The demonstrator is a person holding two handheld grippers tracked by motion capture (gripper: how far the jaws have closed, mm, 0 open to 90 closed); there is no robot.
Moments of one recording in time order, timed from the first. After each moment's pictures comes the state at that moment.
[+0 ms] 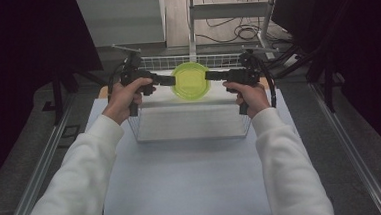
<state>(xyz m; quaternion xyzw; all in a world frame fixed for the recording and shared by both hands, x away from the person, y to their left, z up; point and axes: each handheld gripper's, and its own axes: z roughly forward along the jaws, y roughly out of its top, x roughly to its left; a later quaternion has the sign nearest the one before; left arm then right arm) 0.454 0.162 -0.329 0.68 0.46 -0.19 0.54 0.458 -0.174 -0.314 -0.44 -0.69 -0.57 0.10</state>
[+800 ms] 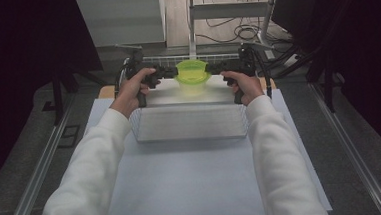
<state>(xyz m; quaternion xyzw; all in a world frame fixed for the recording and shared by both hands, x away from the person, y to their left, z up) 0.492 0.162 -0.349 0.59 0.51 -0.26 0.57 0.501 -0.174 -0.324 -0.54 -0.63 -0.54 0.17</state>
